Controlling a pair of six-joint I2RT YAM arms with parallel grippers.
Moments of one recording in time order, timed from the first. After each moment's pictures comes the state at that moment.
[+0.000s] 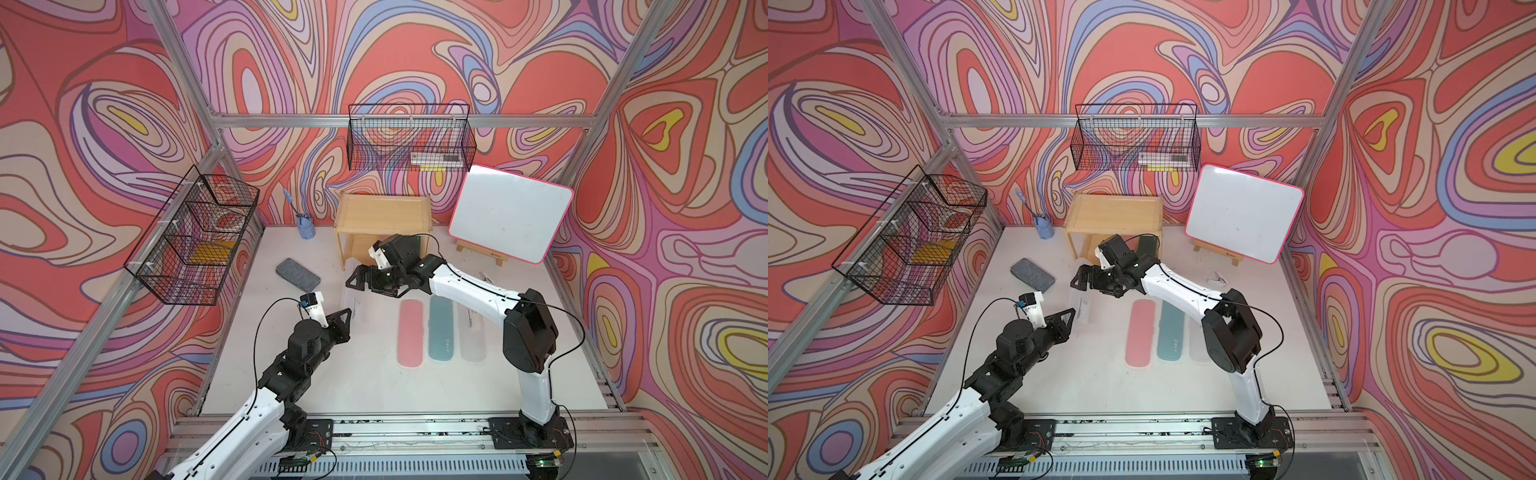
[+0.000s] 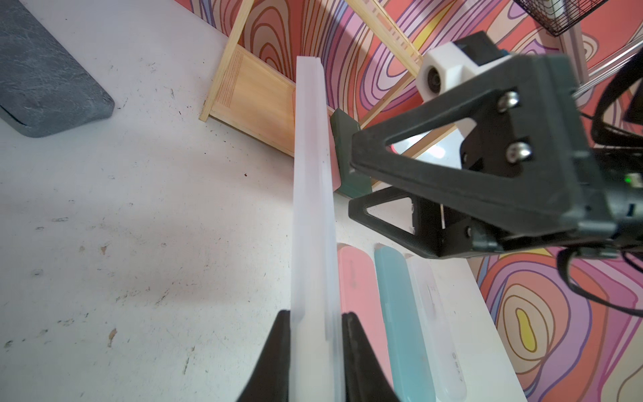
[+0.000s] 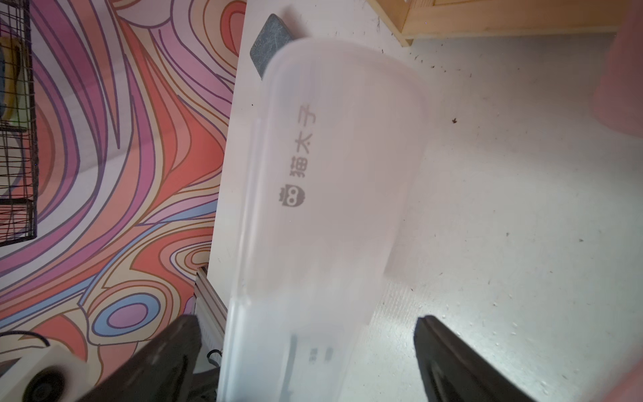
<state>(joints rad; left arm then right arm) -0.48 0.66 0.31 0.03 -0.07 -0.73 0.77 2.04 1.74 -0.46 -0.39 0.75</state>
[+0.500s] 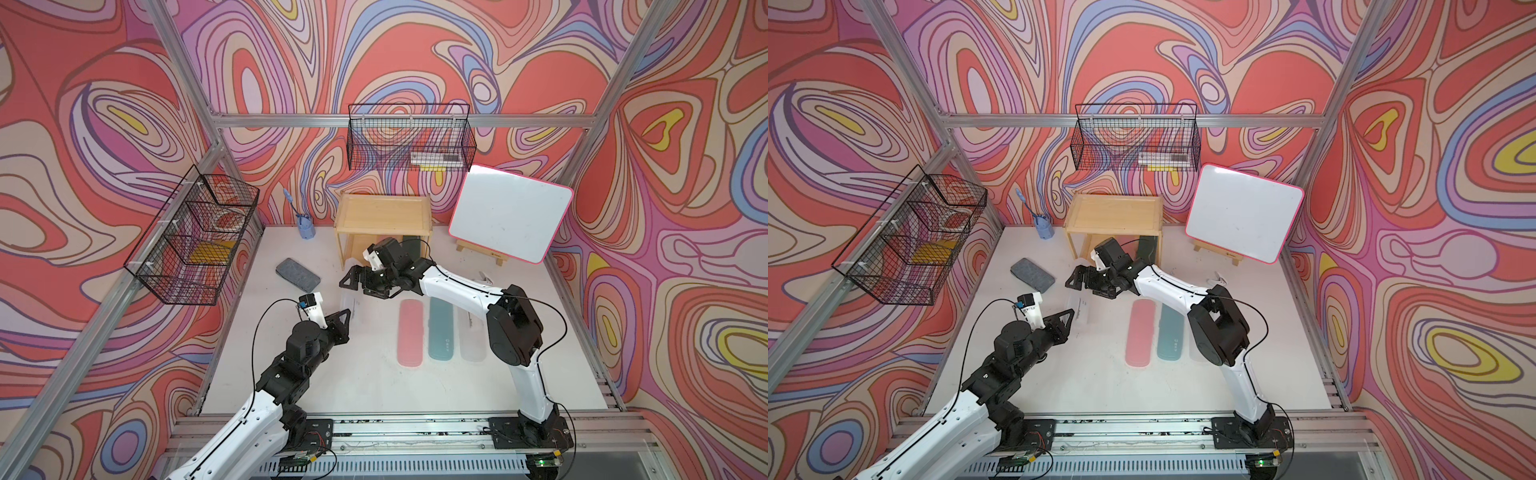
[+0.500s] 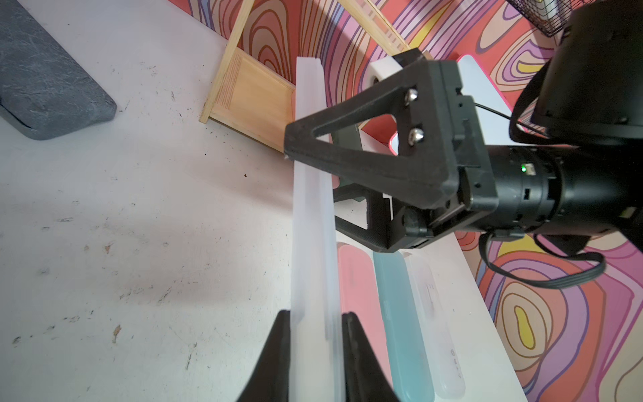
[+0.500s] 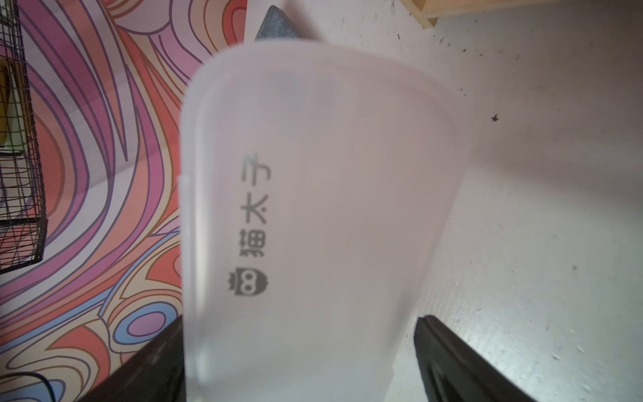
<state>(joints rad) -0.48 0.62 0.31 0.00 -0.07 -0.73 0.77 2.13 1.77 -0.36 -0.46 0.83</state>
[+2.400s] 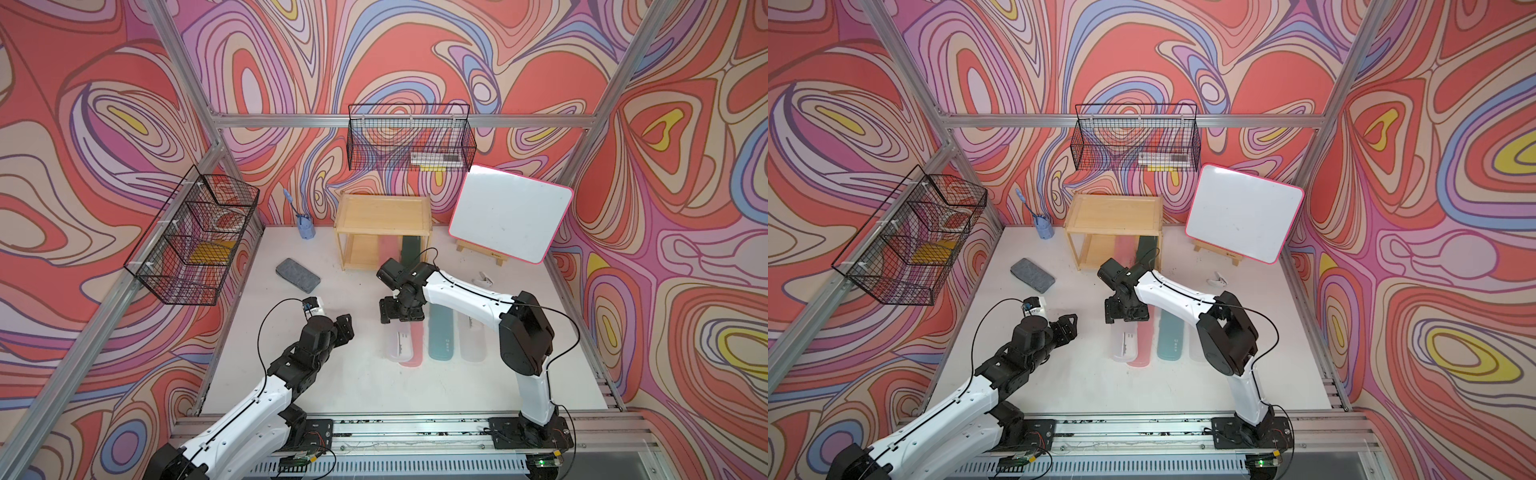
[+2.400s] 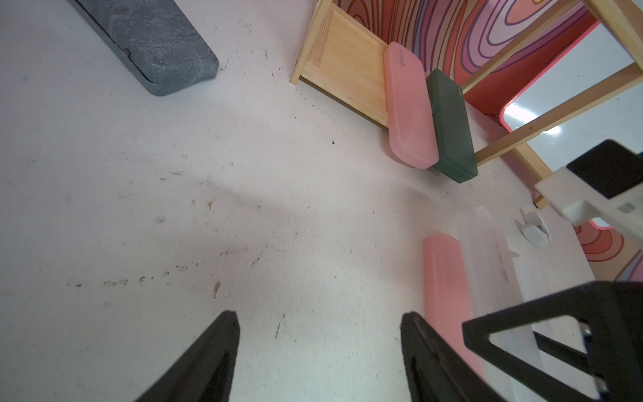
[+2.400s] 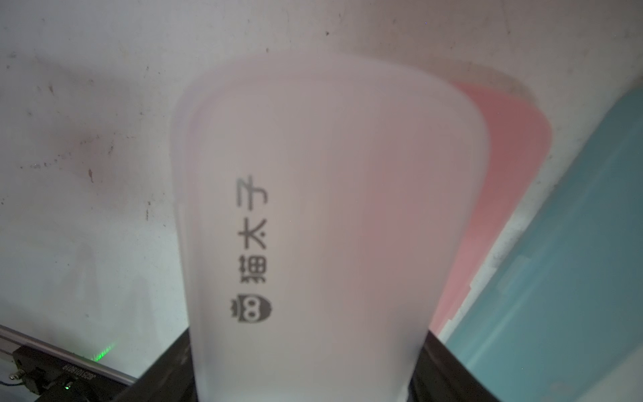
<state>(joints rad) -0.49 0.81 0.34 -0.11 -0.22 -0.72 0.83 2.05 1.72 -1.00 -0.07 0.70</state>
